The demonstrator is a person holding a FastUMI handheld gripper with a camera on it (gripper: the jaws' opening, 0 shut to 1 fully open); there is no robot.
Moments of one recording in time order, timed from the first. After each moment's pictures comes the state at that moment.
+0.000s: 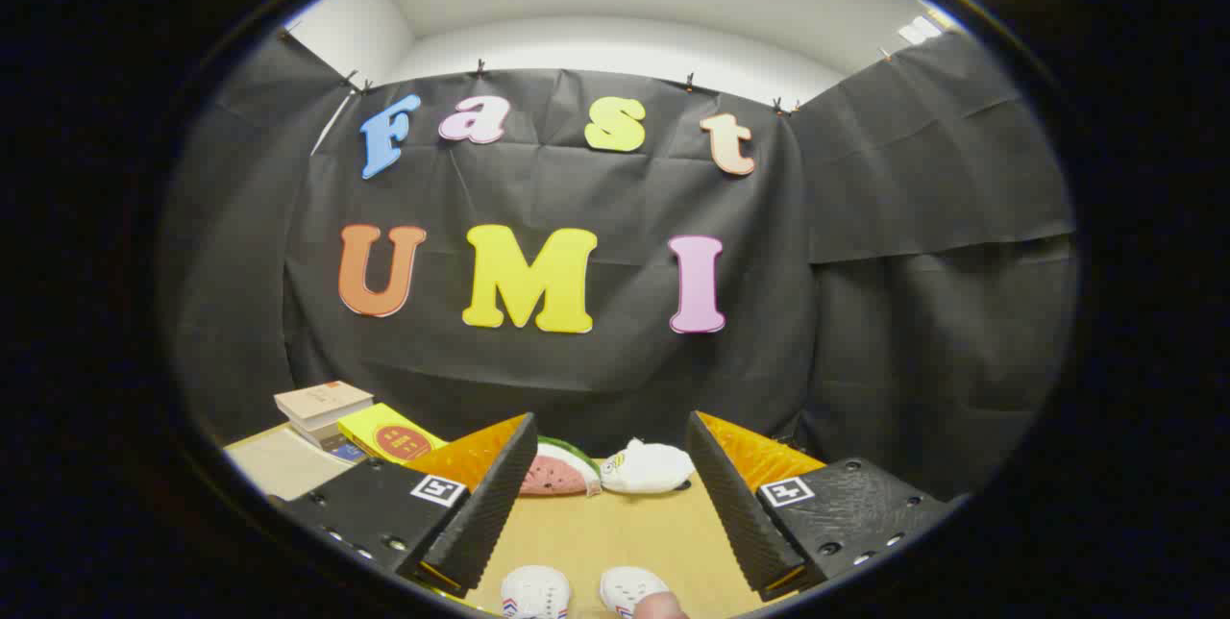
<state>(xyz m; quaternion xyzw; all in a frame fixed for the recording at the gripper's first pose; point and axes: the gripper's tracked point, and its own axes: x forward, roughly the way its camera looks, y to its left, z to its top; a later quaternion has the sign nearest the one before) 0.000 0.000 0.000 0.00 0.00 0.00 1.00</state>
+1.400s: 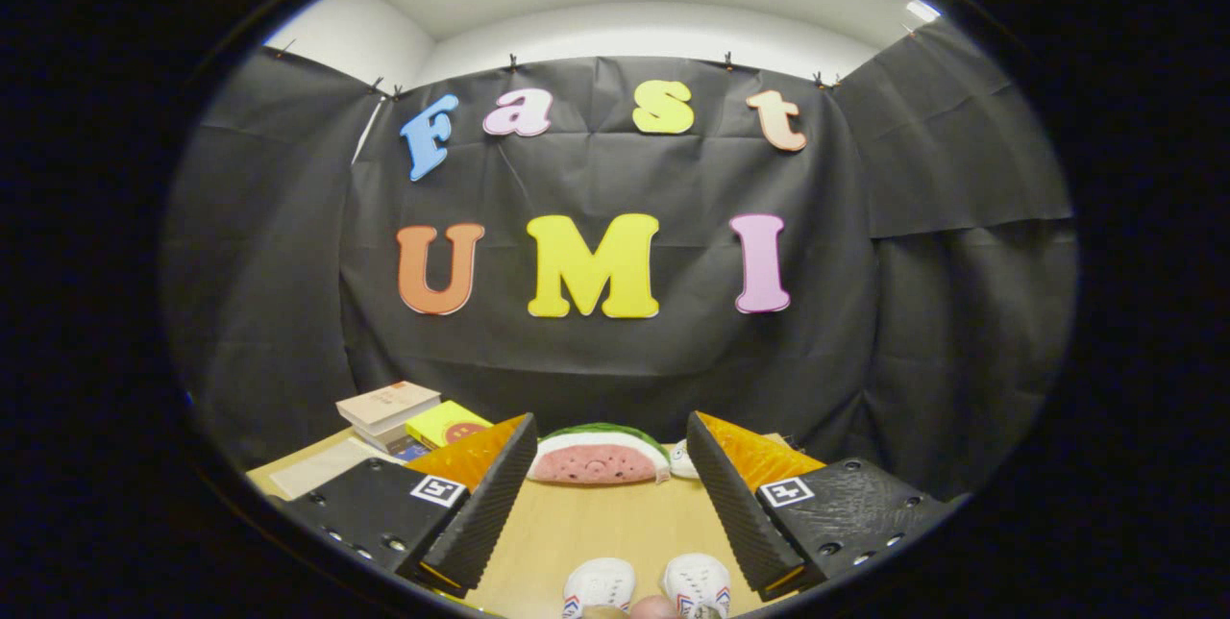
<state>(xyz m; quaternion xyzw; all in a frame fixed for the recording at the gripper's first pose) -0.013 0.067 -0.009 0.02 0.05 0.10 0.99</state>
